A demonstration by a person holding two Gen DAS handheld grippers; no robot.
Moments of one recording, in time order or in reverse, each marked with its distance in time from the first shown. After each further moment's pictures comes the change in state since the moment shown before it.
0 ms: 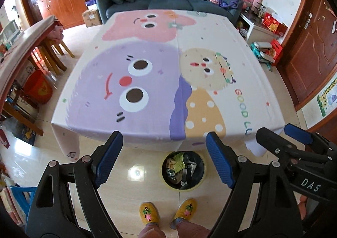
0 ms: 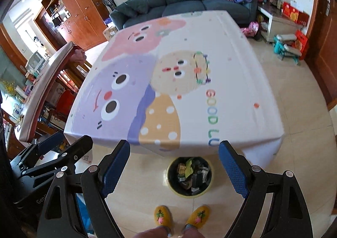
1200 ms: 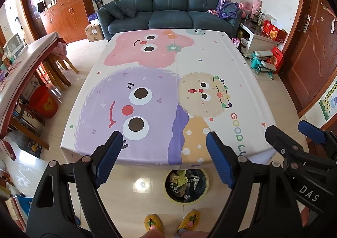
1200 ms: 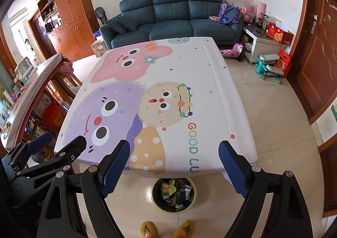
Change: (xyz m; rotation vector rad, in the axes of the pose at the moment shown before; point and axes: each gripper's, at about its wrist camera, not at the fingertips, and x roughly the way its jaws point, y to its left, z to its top) left arm -0.027 -0.014 0.047 0.033 -0.078 0.028; right arm -0.049 0.011 0.037 -0.014 -0.122 -0.127
